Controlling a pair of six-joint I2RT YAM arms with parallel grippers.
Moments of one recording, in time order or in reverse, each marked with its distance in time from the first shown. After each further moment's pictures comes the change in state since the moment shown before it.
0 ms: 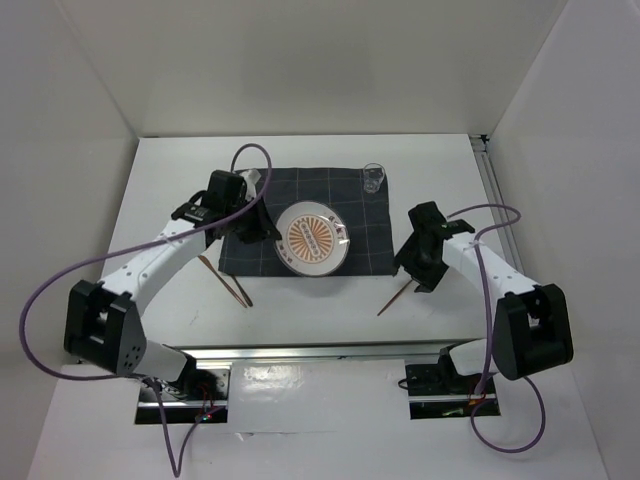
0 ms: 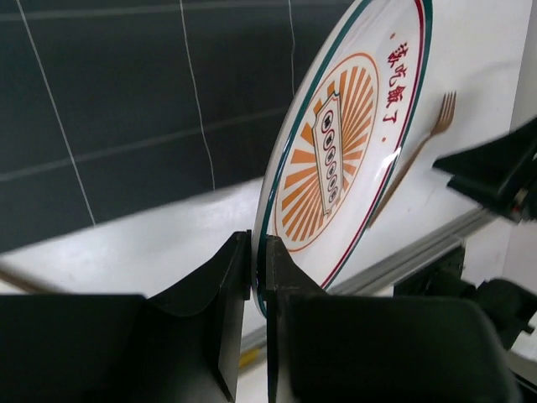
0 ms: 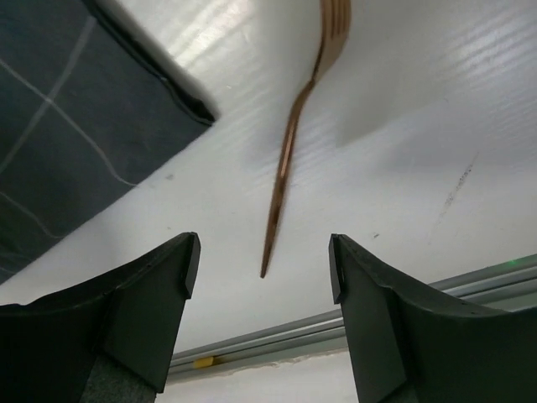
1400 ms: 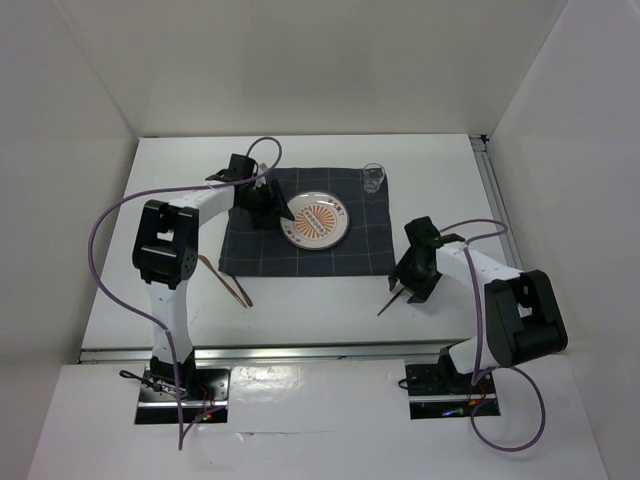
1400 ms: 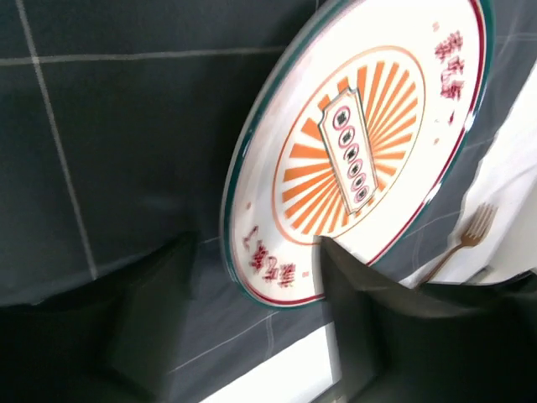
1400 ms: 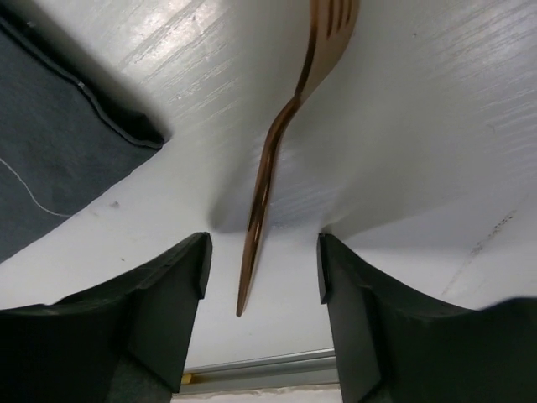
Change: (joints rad) left arm 0.155 0.731 0.424 0.093 0.163 0.002; right arm 0.000 0.063 -0.181 0.204 -0.066 -0.017
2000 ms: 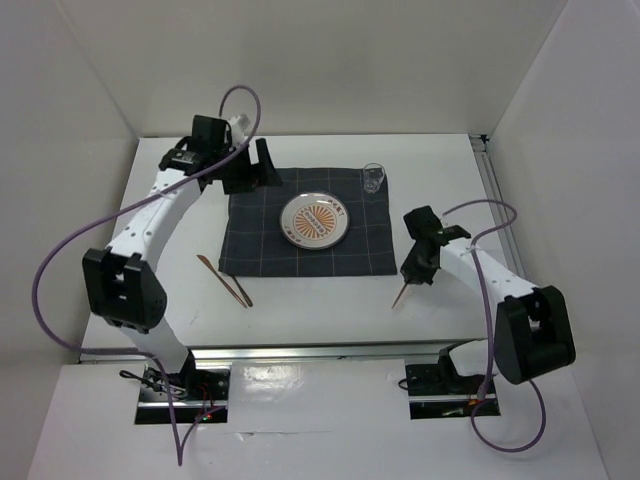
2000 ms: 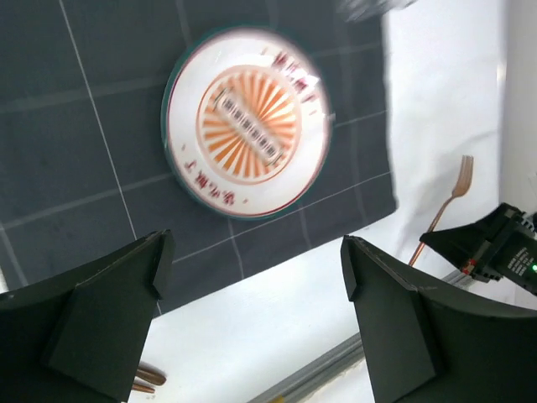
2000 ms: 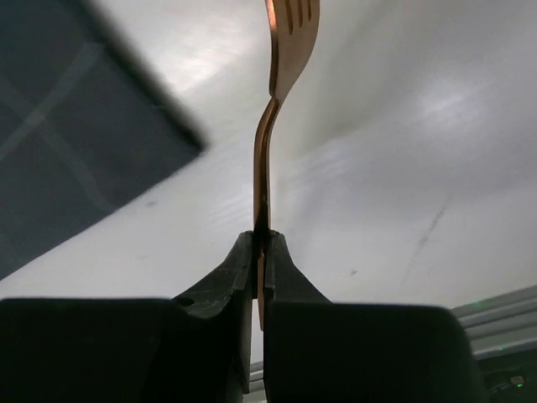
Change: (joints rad) left arm -0.001 -0.359 0.090 -0.268 -0.098 0.164; right arm 0.021 -0.060 0.057 -0.092 0.154 -0.018
